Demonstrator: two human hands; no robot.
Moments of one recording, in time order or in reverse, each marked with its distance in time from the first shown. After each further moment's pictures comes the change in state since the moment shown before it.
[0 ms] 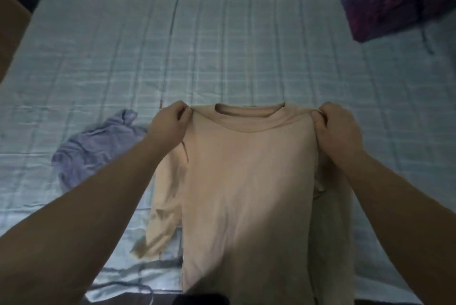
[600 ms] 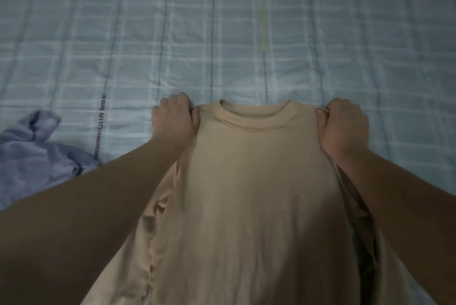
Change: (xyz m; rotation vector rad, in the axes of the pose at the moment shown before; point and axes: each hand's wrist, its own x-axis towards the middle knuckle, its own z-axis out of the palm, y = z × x) left_hand 0.188 -0.133 0.251 0.469 0.072 0.035; right_hand 0.136 0.102 0.280 -0.336 -0.027 0.012
